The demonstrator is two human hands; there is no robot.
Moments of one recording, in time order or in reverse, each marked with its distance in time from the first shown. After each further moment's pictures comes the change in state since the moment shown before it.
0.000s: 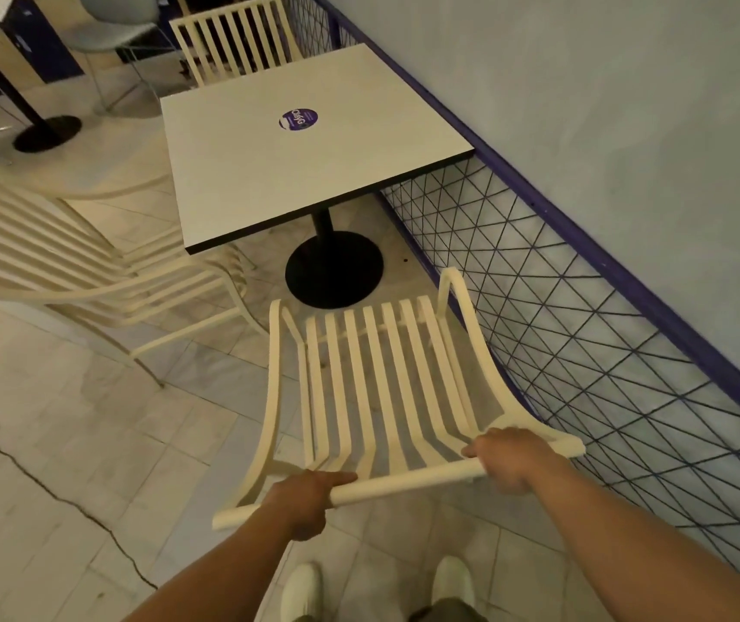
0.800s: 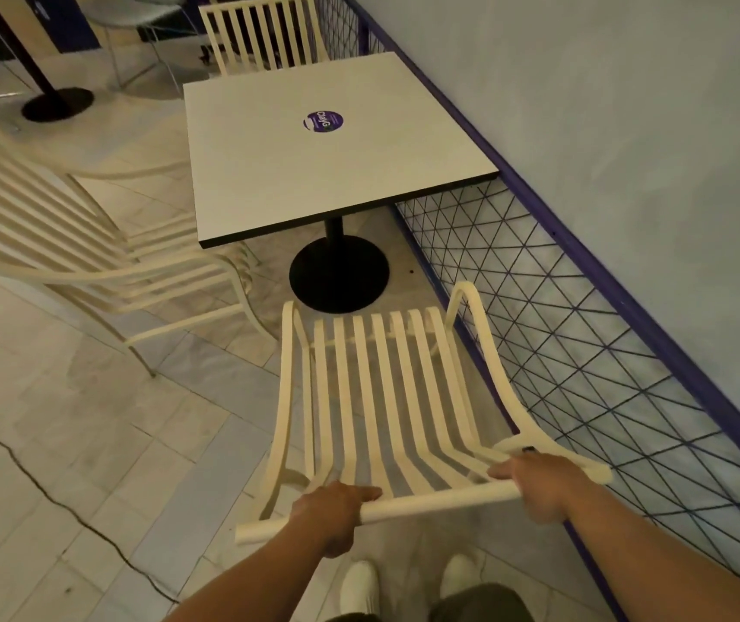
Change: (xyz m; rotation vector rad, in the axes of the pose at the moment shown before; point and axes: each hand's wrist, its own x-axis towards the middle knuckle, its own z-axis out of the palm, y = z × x) left_hand 0.020 0.022 -0.006 -0.061 -0.091 0.009; right_hand 0.002 0.025 -0.010 0.096 -0.057 0.089
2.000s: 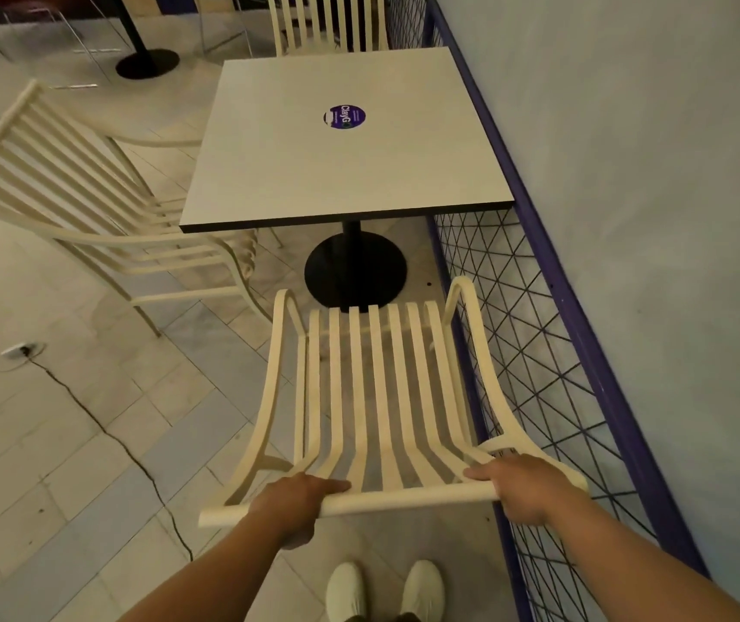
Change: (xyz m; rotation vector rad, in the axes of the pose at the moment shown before) left_hand 0.071 0.129 -0.054 -0.116 0.116 -0.179; right_hand 0.076 0.169 -0.090 -0.140 -0.058 -0.211
